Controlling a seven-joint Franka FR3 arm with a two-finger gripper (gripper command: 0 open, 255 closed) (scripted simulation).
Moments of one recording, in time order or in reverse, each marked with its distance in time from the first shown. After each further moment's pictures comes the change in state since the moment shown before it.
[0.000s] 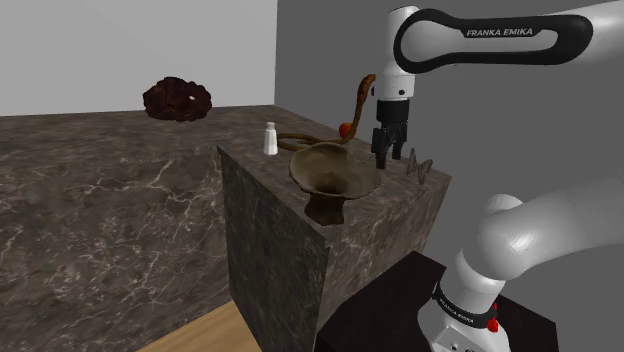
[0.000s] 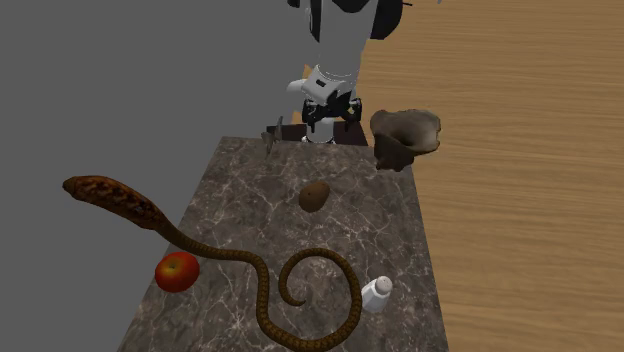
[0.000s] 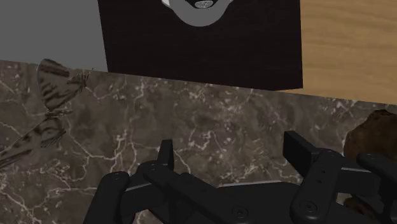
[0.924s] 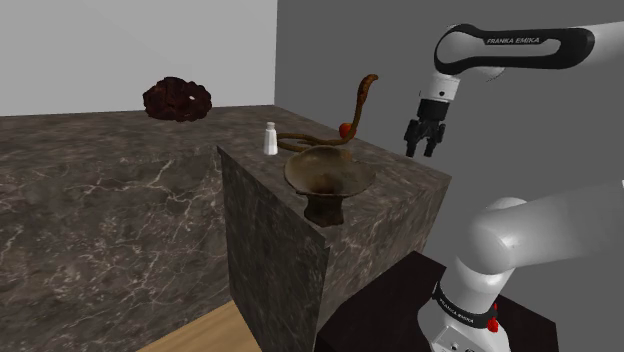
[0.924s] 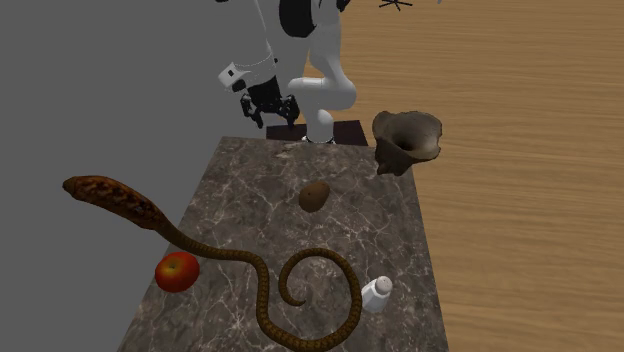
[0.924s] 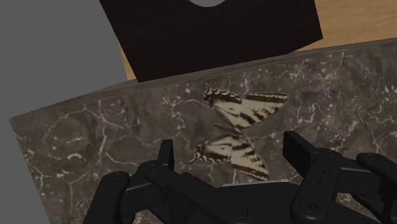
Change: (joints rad) arm -0.194 -0.051 -0.317 -0.019 -0.100 0.068 -0.108
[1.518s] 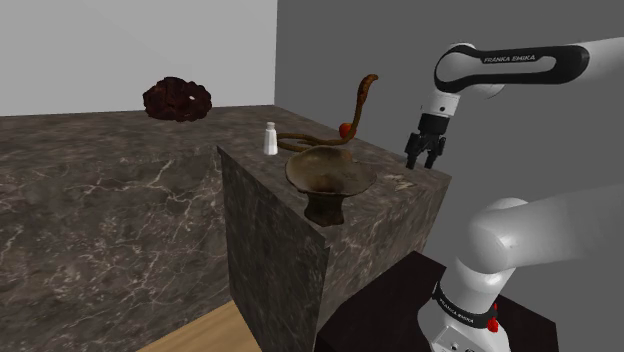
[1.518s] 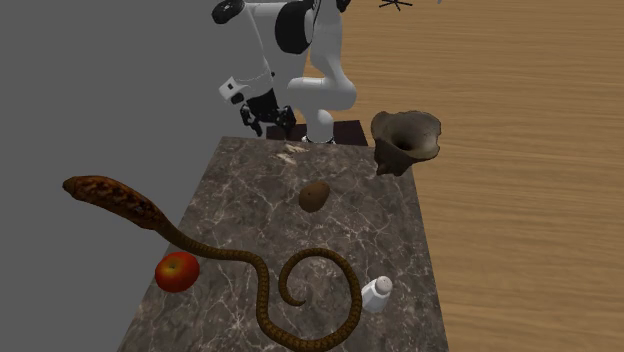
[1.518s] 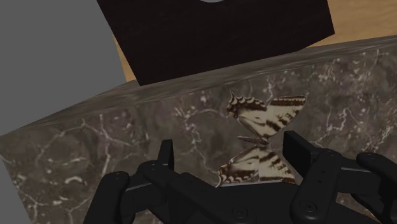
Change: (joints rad) arm -0.029 -0.026 -0.043 -0.107 -0.027 0.088 -0.013
